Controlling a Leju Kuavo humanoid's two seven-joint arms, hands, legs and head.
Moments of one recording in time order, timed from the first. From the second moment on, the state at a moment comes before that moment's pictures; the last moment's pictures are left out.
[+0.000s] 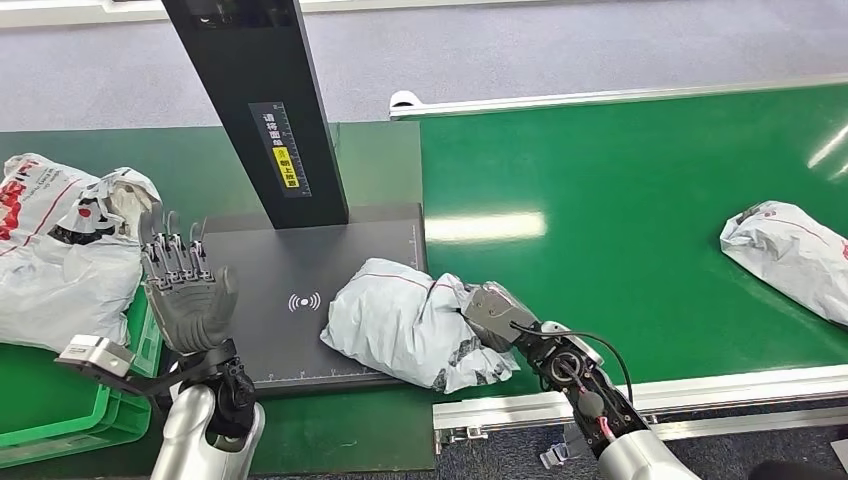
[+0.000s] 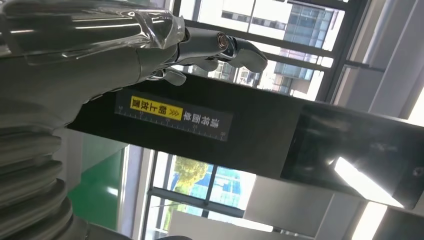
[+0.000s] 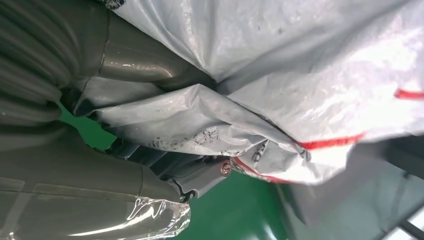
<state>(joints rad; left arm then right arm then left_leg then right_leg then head) -0.15 -0.19 -0.08 -1.40 0.14 0.13 -0.70 -0.53 -0.04 0.43 -0.66 0.31 0.20 -0.40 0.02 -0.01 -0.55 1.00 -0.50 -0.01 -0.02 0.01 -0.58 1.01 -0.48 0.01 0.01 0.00</state>
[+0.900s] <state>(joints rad) -0.21 -0.19 -0.21 -1.28 0.06 0.08 -0.70 -0.67 0.15 0.50 -0.55 0.64 0.09 -0.49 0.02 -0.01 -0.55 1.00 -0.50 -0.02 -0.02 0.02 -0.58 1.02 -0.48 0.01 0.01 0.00</state>
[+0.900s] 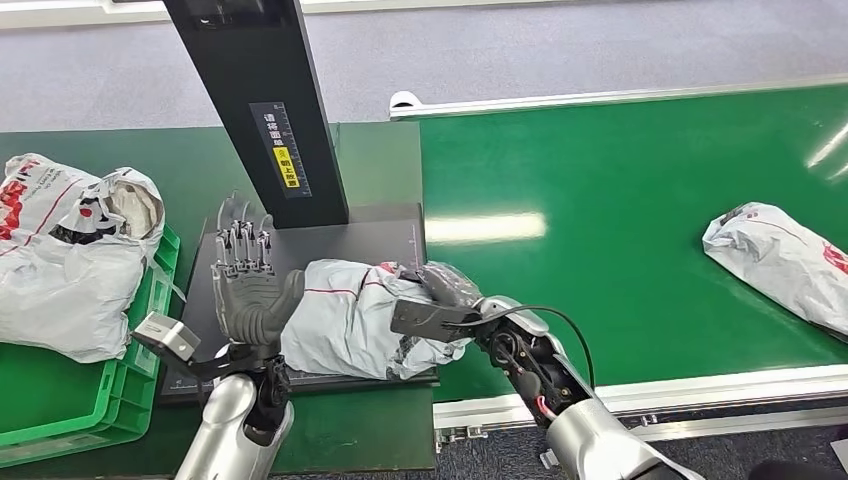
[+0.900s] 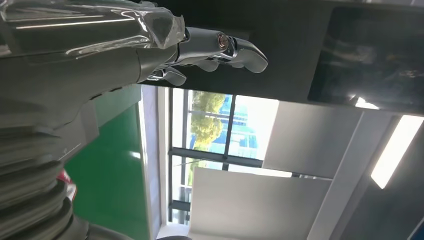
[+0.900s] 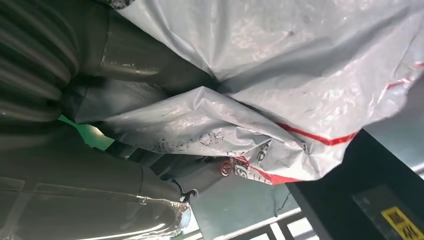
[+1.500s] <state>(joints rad) -0.23 -0.19 -0.23 -1.25 0.06 0.08 -0.70 -0.73 0.18 0.55 -0.45 0.66 0.08 -0.42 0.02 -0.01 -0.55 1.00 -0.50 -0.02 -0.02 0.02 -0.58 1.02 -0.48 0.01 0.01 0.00</state>
